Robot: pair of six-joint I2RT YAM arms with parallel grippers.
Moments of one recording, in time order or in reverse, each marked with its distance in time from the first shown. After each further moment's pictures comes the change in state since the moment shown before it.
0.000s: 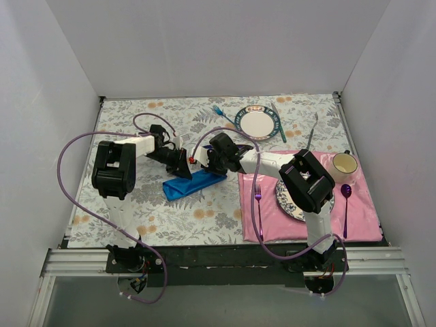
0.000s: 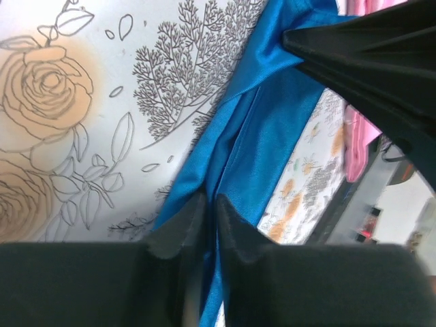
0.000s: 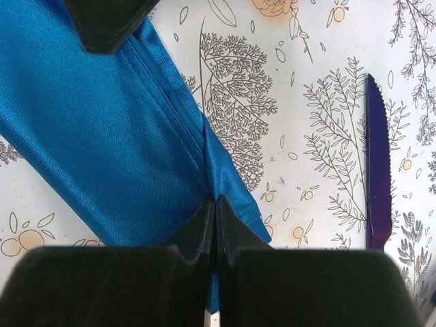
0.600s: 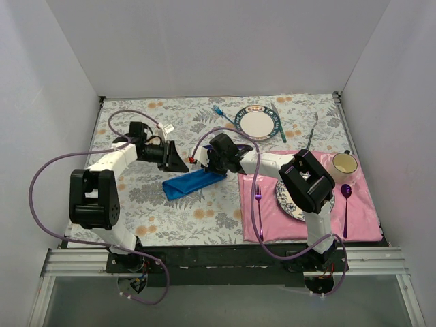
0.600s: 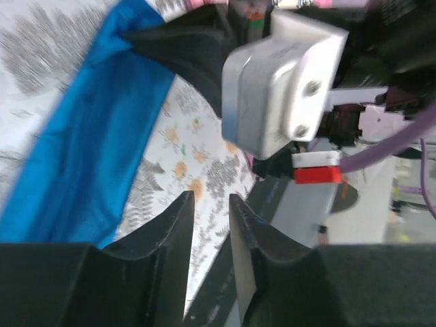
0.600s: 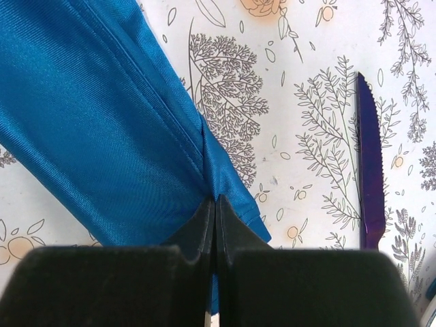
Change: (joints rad) left arm 0.100 -0.392 -0.137 0.031 0.202 -0.151; right arm 0.000 0.001 -0.012 0.029 0.021 0.005
